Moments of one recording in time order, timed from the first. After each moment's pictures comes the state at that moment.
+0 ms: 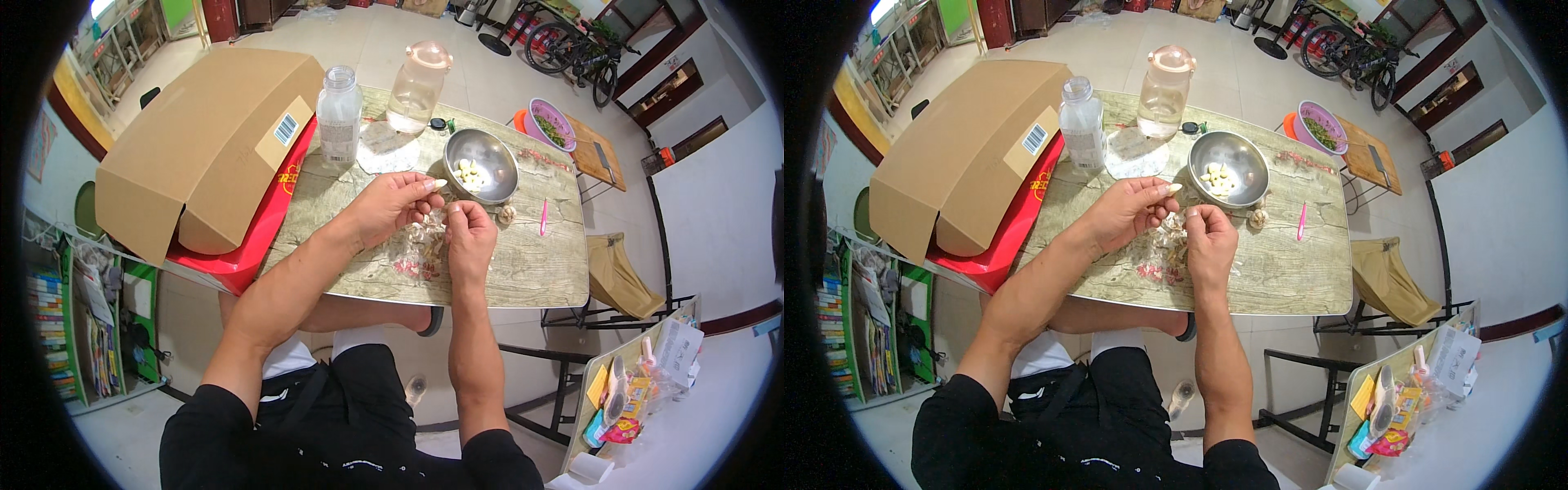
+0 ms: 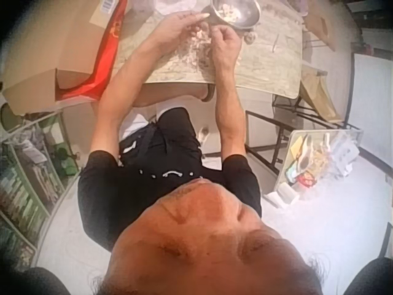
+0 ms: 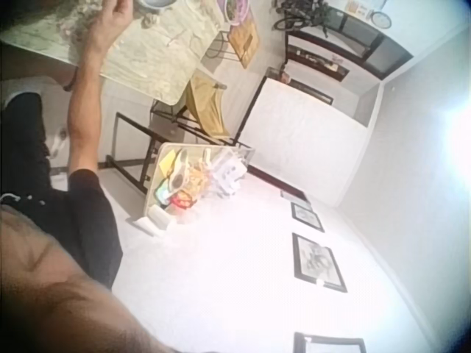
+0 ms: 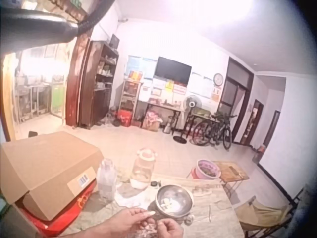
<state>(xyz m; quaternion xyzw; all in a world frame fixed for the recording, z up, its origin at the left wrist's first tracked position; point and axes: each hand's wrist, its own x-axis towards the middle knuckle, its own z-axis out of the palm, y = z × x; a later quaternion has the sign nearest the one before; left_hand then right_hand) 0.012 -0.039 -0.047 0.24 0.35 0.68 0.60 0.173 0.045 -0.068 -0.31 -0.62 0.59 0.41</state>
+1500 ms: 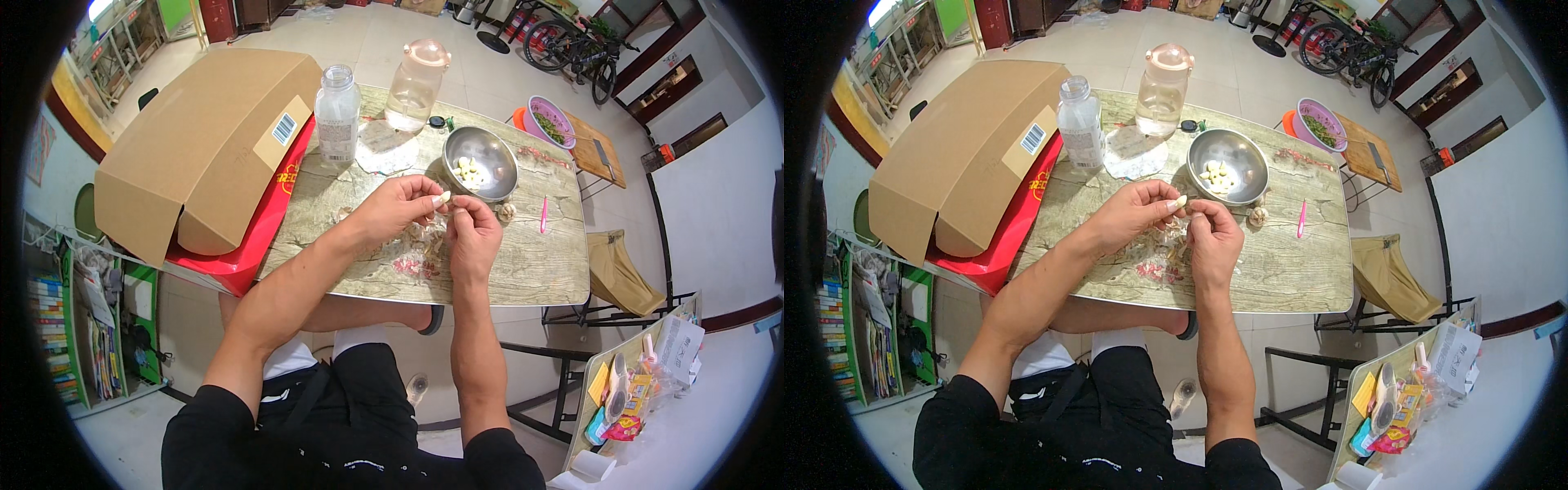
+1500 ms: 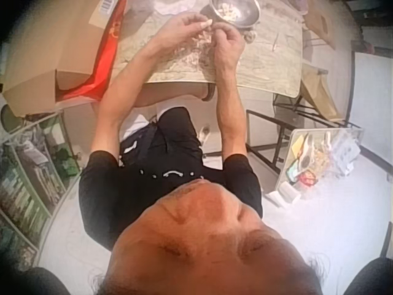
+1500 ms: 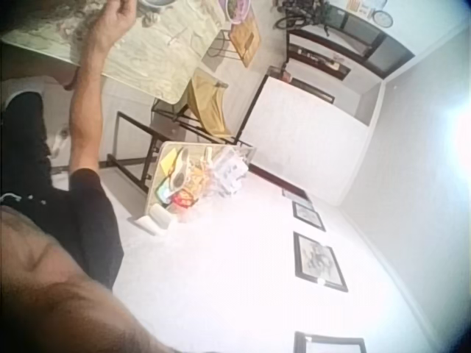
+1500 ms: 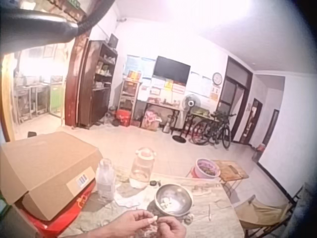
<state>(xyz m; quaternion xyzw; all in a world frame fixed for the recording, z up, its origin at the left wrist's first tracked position) 0.018 -0.037 -0.054 0.38 0.43 0.63 0.53 0.176 0.043 -0.061 -0.26 -0.55 0.65 0.45</state>
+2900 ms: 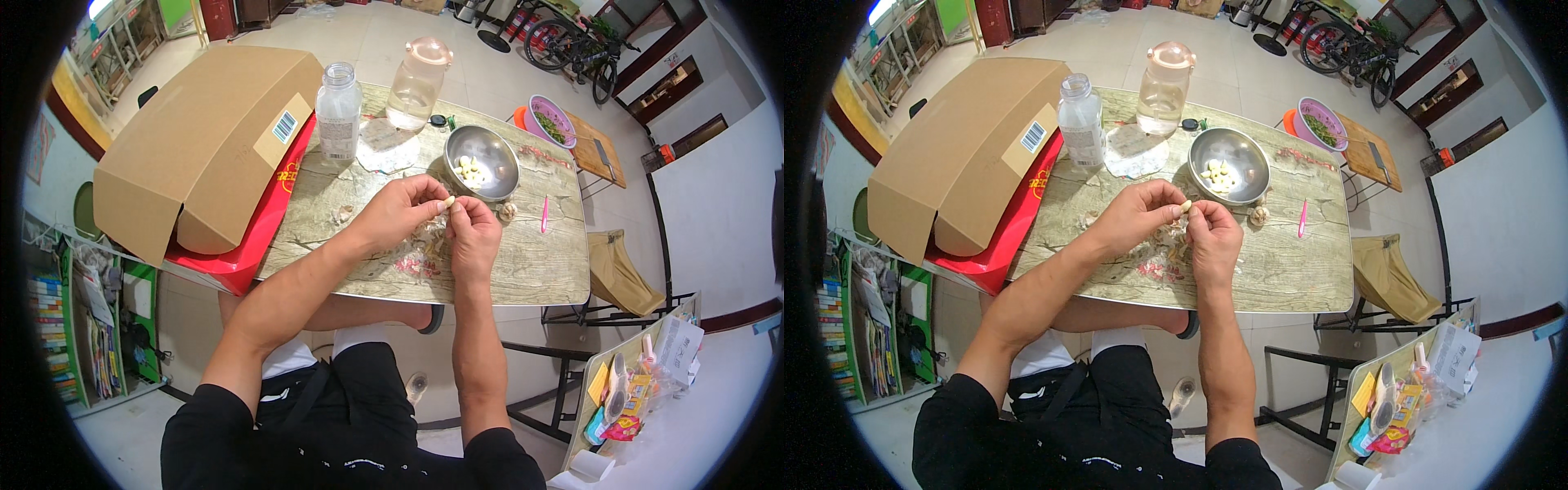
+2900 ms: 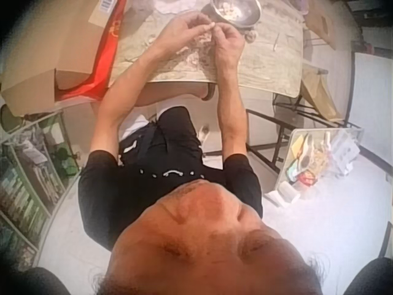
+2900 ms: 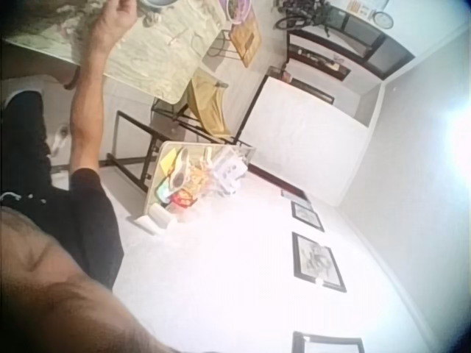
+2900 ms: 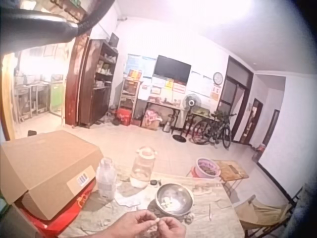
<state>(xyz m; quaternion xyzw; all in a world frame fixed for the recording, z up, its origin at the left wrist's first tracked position) 0.028 -0.038 -0.052 0.43 0.48 0.62 0.45 0.175 0.043 -0.061 -0.27 -0.55 0.67 0.42</state>
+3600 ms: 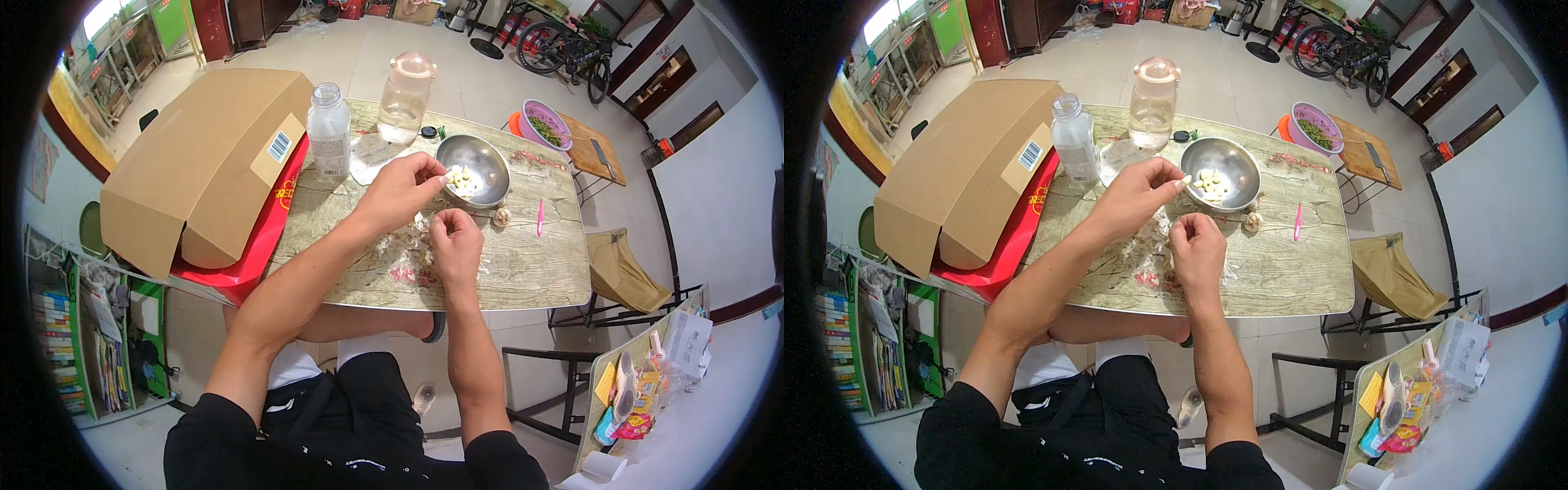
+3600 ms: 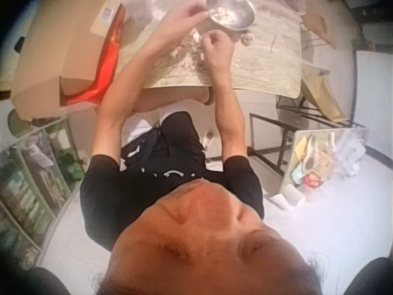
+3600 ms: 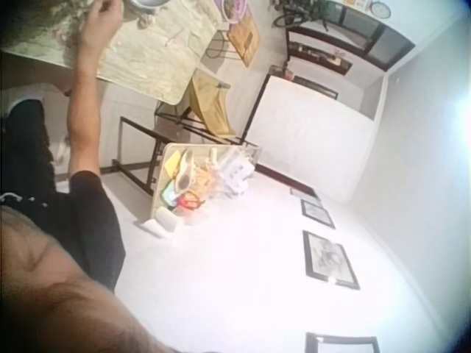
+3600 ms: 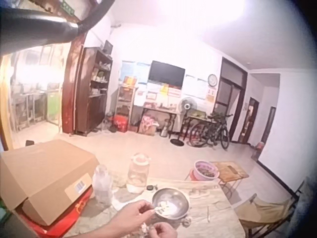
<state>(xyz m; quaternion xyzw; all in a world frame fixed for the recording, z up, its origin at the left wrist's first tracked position) 0.018 -0.010 -0.008 0.45 0.59 0.59 0.32 0.169 0.038 -0.062 -0.38 -0.73 0.42 0.38</state>
